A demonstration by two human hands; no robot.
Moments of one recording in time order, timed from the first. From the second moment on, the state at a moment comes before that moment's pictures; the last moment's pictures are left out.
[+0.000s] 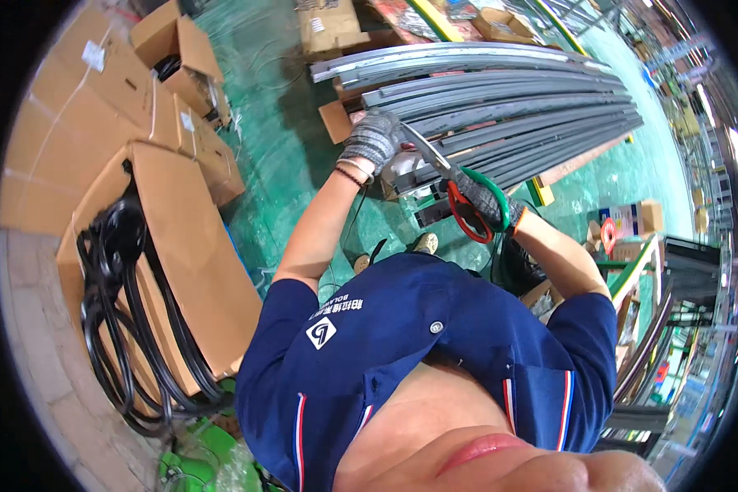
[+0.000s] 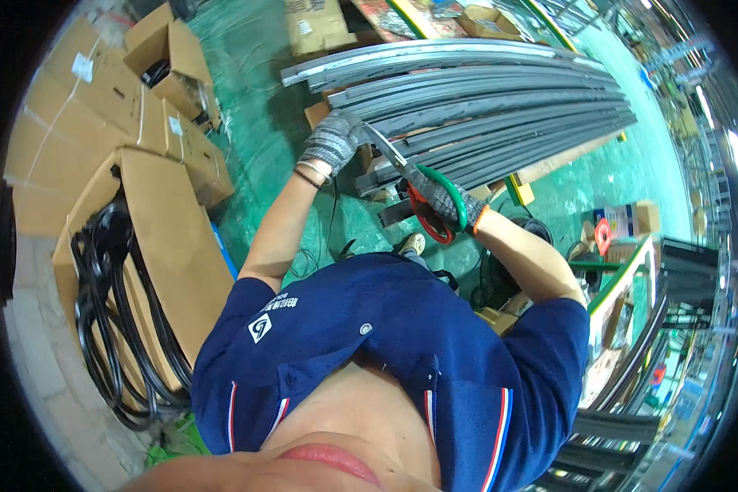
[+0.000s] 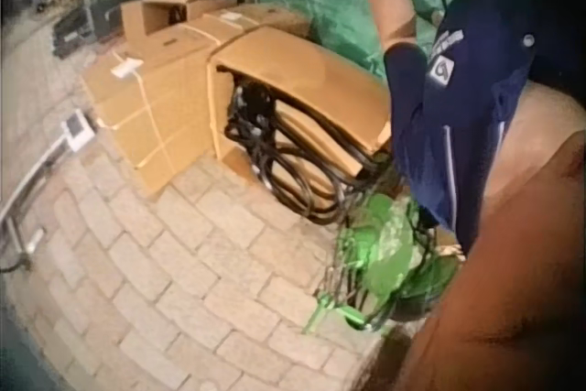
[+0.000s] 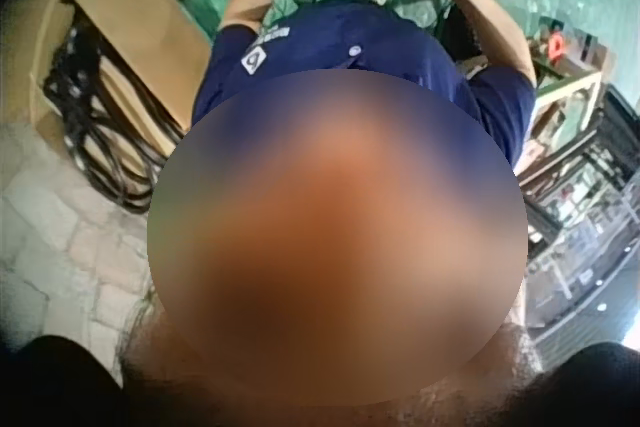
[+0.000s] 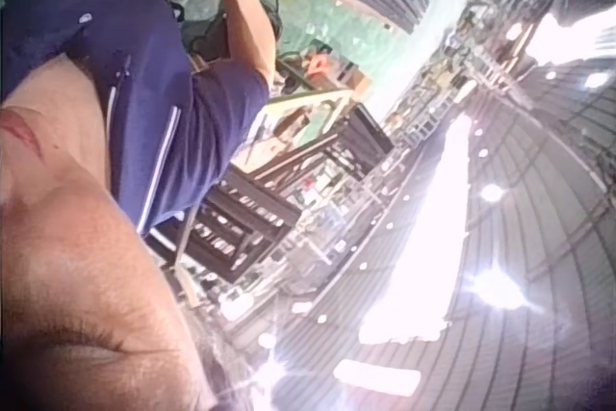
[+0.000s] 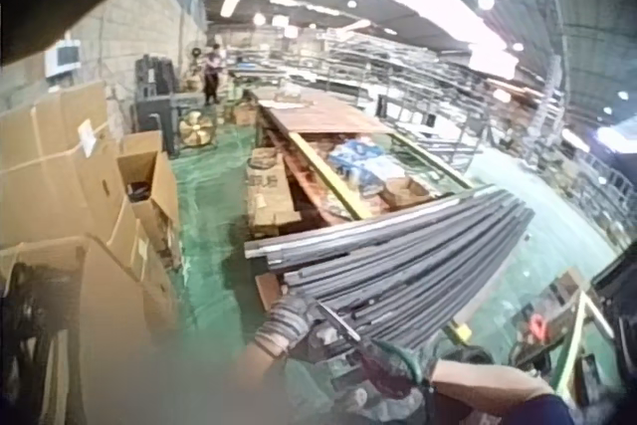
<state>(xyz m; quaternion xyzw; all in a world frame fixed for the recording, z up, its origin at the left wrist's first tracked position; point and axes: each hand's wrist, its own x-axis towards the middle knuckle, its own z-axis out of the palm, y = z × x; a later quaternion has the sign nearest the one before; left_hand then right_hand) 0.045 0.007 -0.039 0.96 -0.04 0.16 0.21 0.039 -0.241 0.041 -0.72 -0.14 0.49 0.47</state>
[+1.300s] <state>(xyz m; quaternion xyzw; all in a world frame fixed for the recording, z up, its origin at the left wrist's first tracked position) 0.026 0.022 -0.029 0.90 0.13 0.14 0.38 0.162 -0.191 0.048 -0.75 -0.64 0.00 0.17</state>
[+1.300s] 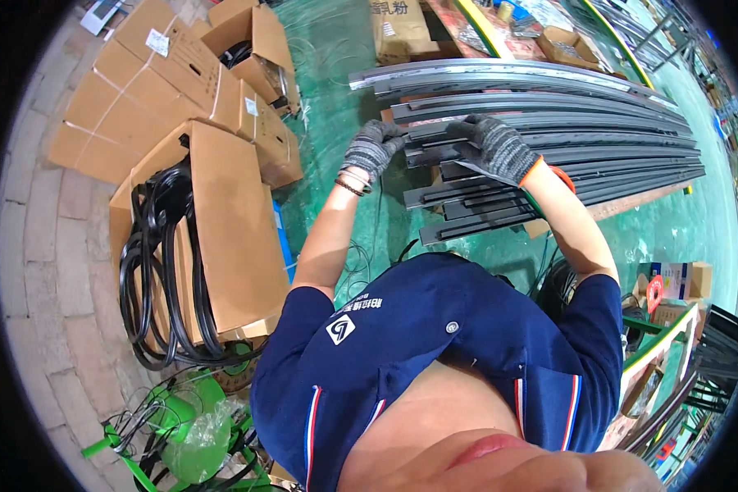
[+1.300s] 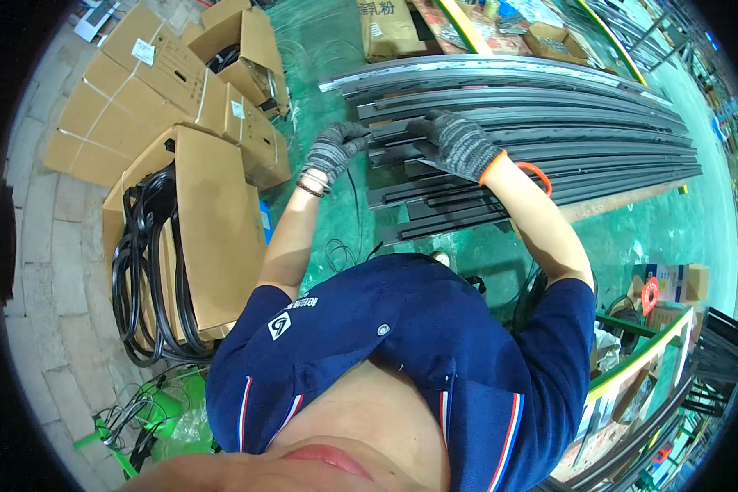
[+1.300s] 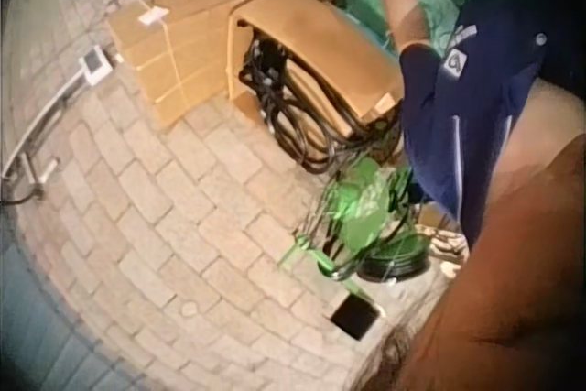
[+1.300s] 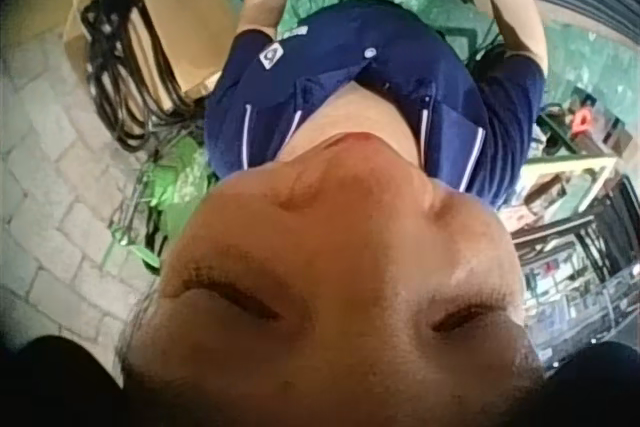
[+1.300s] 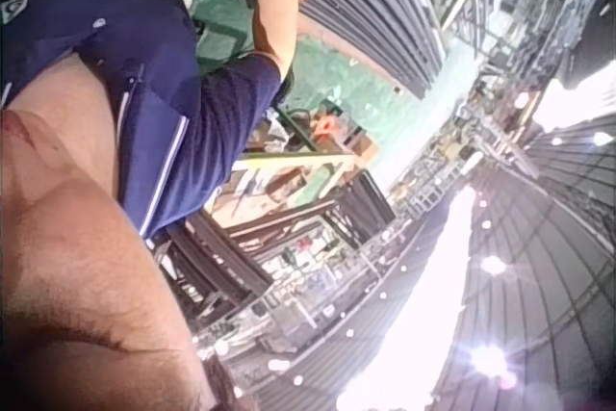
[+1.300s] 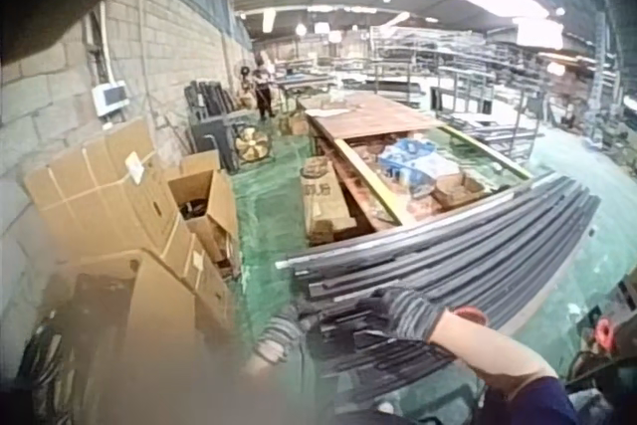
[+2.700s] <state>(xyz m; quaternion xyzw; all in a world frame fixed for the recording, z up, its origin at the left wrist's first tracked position) 0.028 0.008 0.004 0.98 0.12 0.06 0.14 0.163 -0.155 0.032 -0.74 -0.65 0.08 0.14</state>
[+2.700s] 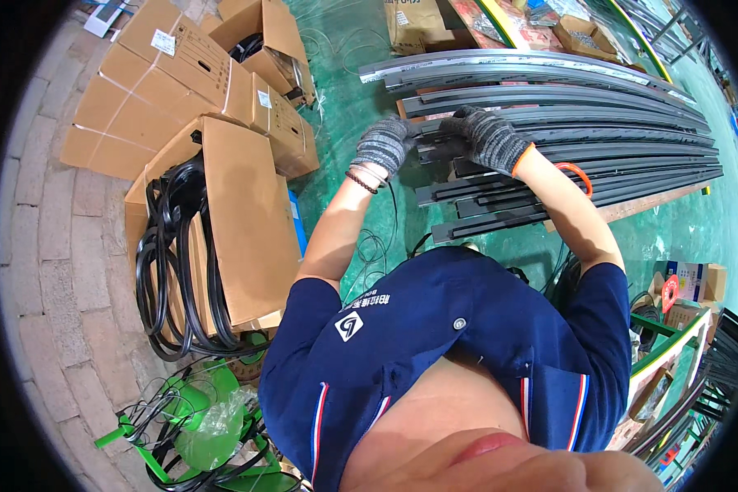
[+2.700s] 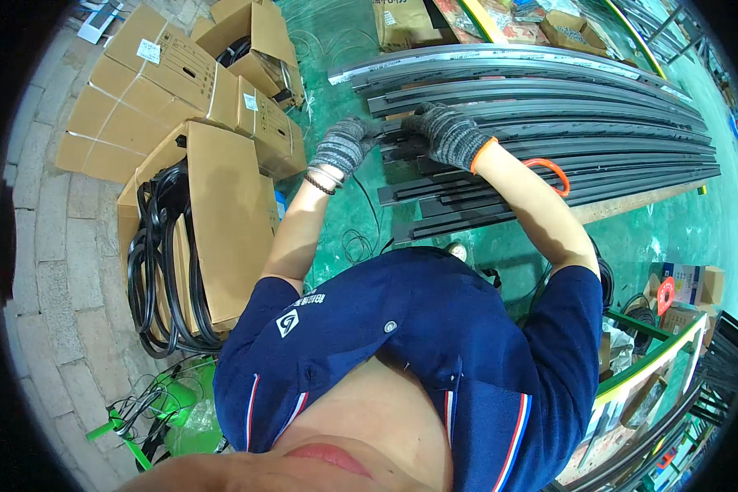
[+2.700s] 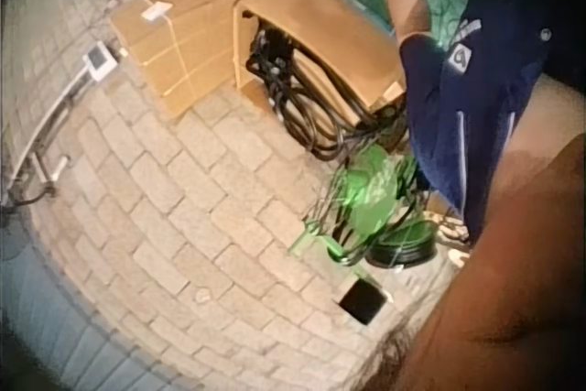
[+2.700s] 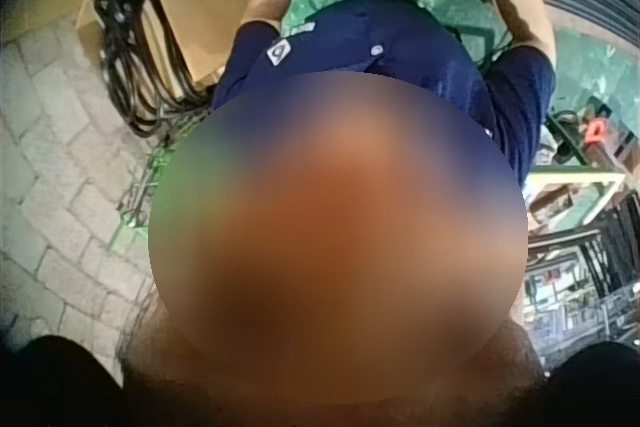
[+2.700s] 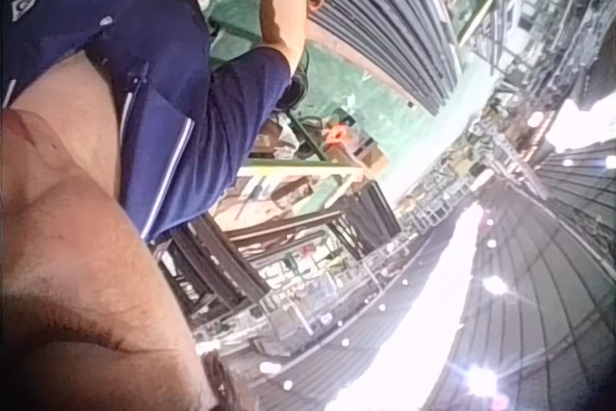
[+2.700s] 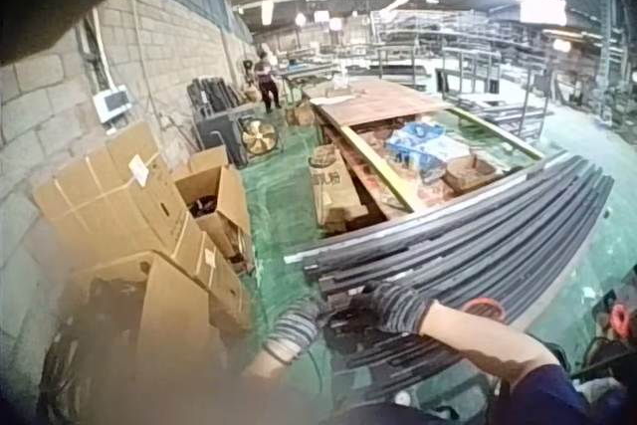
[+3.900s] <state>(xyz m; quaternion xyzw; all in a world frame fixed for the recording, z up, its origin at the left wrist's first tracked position) 0.031 0.023 -0.022 0.95 0.10 0.11 0.26 0.159 -0.158 0.037 -0.76 -0.63 0.10 0.15</state>
